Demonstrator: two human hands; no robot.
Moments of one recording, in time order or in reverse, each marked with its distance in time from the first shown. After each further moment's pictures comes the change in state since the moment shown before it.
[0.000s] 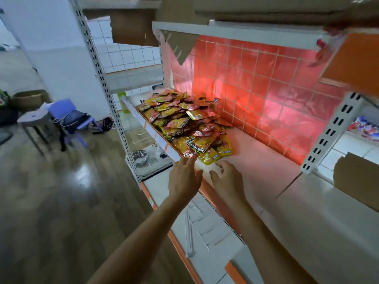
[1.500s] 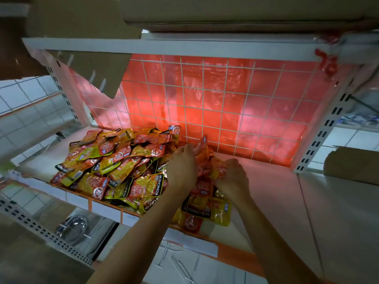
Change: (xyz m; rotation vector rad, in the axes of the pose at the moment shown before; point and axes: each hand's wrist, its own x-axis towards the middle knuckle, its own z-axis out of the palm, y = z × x) left_hand 0.244 0.006 0.017 -0.197 -0.078 0.591; right_hand 0.156 -0.033 0.030 -0.115 0.372 0.585
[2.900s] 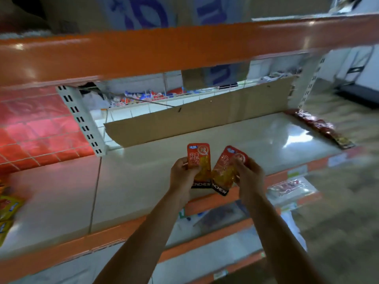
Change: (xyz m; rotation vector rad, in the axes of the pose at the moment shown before) left_hand -0.226 0.464 0.172 -1.091 -0.766 -0.395; right_hand -0.179 0.399 -0.357 1.076 0.725 0.259
